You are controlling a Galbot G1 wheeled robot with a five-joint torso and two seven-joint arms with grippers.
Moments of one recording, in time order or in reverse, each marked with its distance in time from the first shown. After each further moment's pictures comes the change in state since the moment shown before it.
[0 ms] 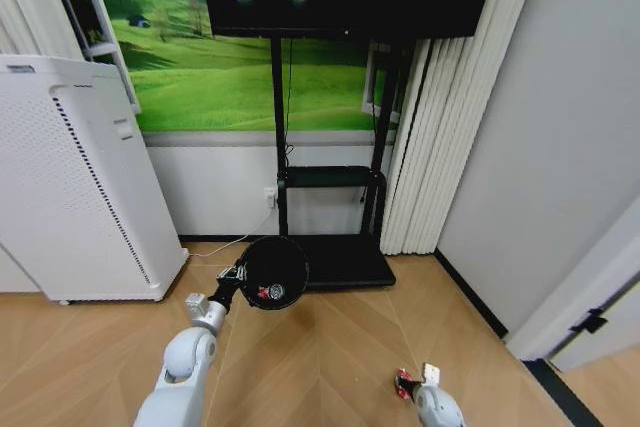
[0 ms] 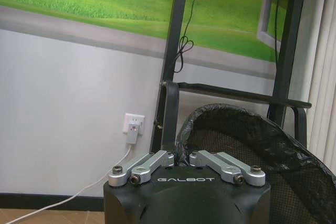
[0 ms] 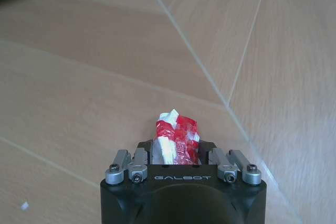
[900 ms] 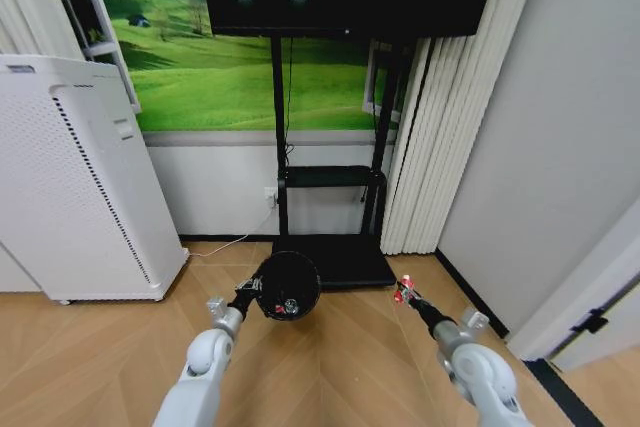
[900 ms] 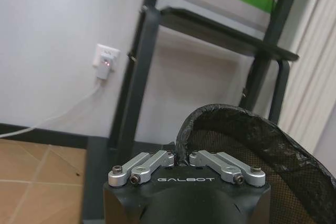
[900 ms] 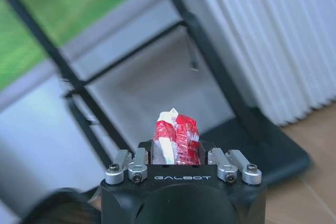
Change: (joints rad) left arm -0.119 0.012 0.188 0.268 -0.100 0.024 -0.025; right arm -0.128 -0.126 0.115 0.829 0.408 0.042 -0.109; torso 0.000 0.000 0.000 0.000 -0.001
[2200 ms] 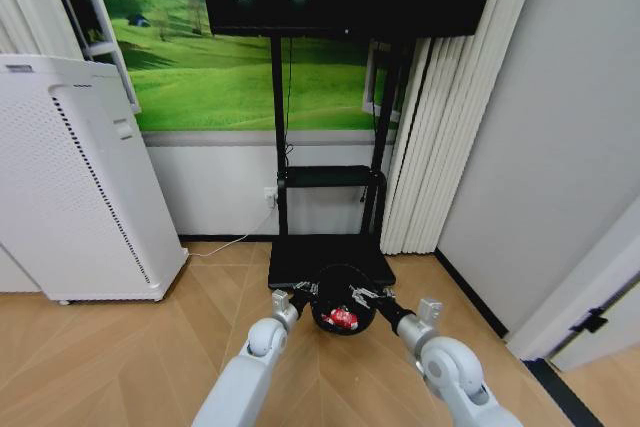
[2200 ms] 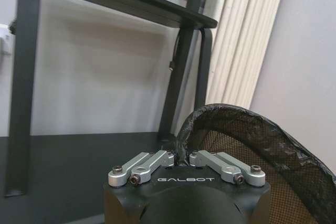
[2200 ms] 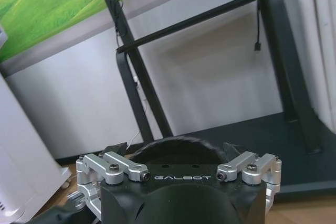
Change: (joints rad) left arm -0.119 -0.048 0.259 0.099 0.063 -0.022 -0.015; right arm 0.062 -0.005 -0.194 -0.025 -0.227 -0.008 -0.053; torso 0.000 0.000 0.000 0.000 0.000
